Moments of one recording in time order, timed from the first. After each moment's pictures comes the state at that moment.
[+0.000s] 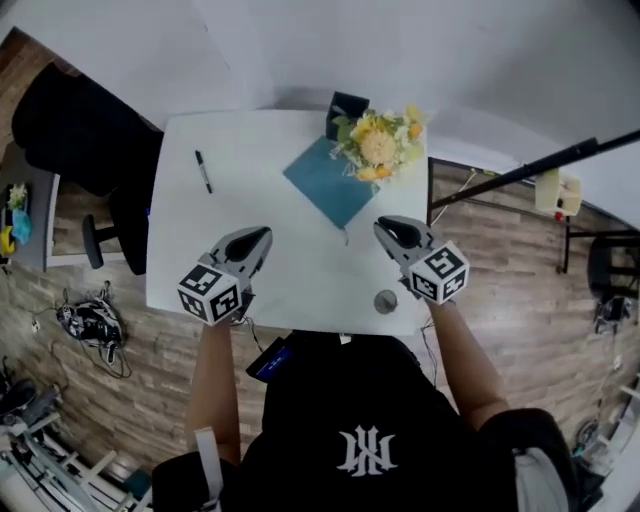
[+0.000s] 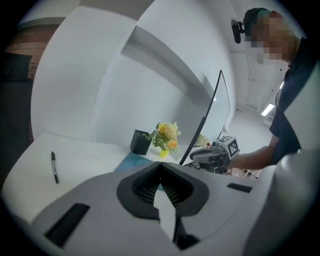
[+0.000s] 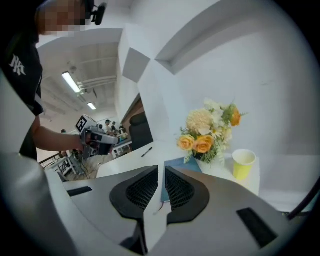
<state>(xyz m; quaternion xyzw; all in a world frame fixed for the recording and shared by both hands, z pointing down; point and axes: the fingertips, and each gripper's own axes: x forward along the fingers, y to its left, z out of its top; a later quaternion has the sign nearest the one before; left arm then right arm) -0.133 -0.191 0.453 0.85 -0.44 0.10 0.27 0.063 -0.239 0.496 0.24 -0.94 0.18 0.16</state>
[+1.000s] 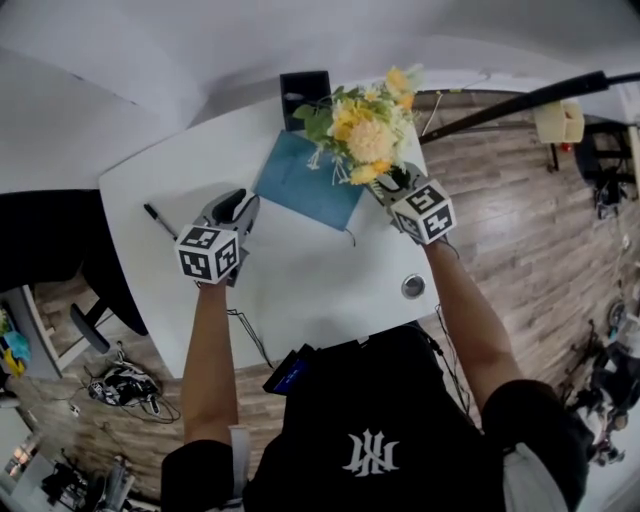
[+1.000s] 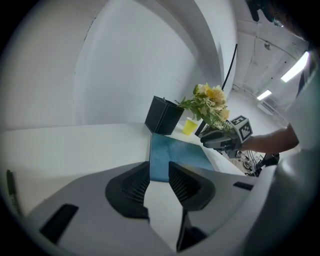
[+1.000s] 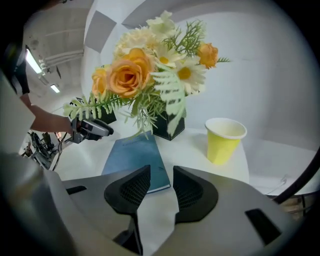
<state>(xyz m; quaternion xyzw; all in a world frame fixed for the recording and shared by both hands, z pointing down) -0.162 -0.342 0.605 0.85 -0.36 0.23 0.30 0.075 -0.345 0.621 0.37 -0.86 0.21 0.28</state>
